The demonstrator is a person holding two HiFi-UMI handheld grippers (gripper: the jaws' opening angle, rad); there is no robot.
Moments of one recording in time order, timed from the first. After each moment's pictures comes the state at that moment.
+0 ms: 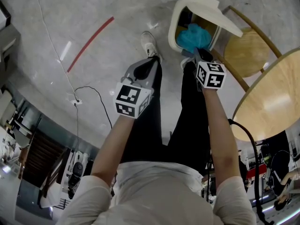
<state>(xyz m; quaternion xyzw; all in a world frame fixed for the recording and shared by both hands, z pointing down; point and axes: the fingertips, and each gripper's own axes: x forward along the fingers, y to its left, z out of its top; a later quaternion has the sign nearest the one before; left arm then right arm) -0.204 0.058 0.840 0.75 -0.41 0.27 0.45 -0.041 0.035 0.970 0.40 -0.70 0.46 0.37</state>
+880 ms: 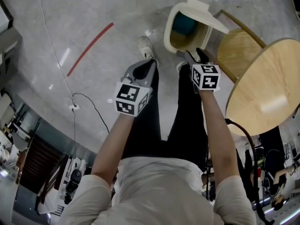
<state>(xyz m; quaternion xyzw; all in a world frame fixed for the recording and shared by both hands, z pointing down) -0.195 0.057 0.806 0.75 -0.41 0.27 0.45 -0.043 0.032 0.921 0.38 -0.73 0.43 0.37</state>
